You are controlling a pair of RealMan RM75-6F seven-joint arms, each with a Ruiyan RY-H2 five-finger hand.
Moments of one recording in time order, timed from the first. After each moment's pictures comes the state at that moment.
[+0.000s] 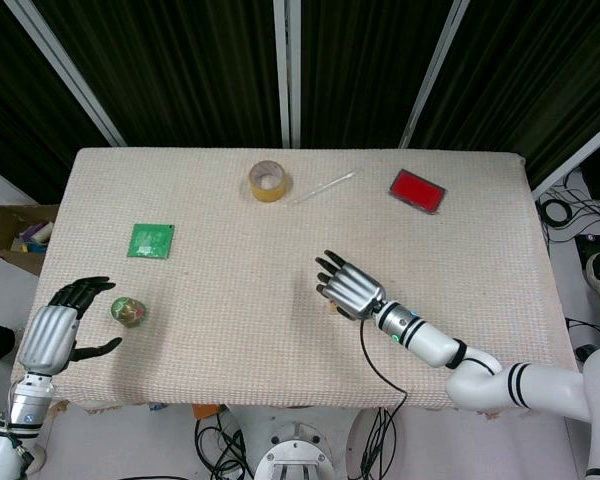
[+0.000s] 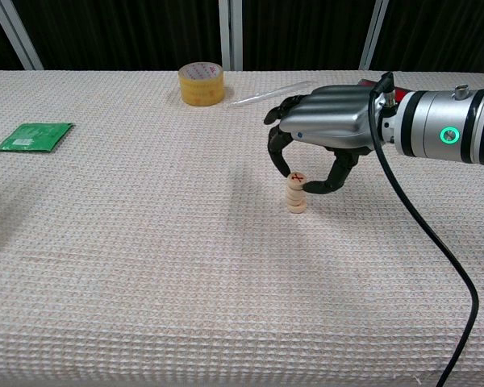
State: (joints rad) left arm -0.15 -1.20 -0.01 -1.63 1.58 1.47 -0.13; right arm 0.94 -1.44 0.06 -1.52 -1.33 0.74 -0.42
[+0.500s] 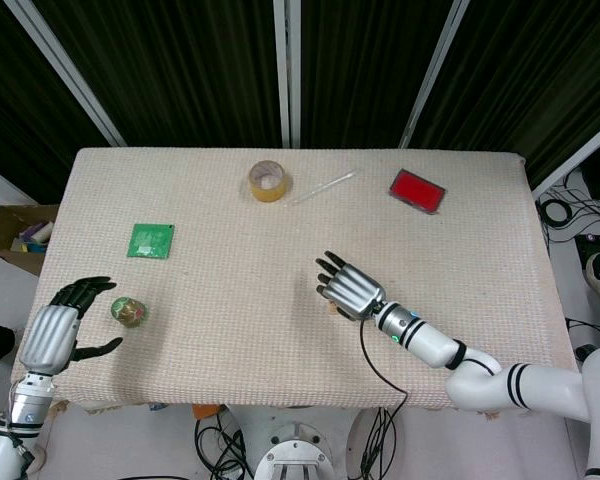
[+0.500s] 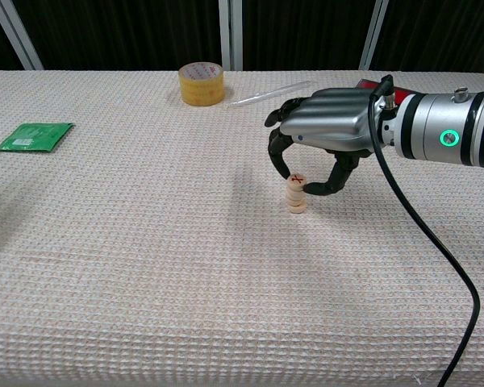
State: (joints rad) left arm -0.15 -1.20 -0.01 -1.63 1.58 1.47 -0.13; right arm 0.94 -1.44 0.05 -1.52 -1.33 0.74 -0.43
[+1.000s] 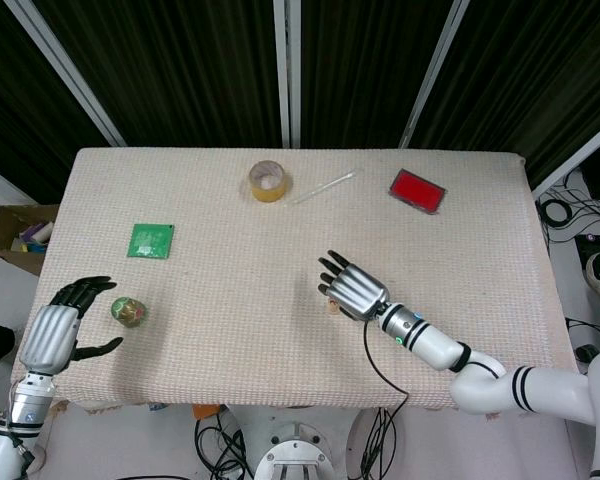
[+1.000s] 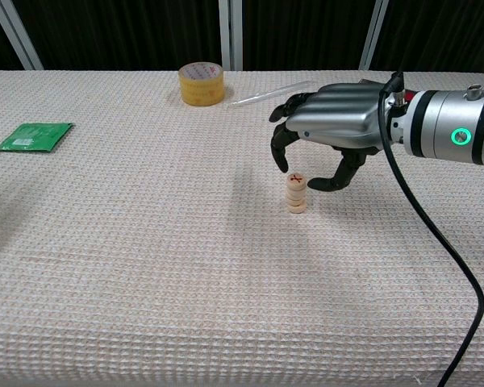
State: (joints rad) left arm -0.15 -1.20 -0.01 -1.63 1.58 1.47 -0.13; right arm 0.92 -1.42 0.05 -1.55 -1.33 0.78 -0.45
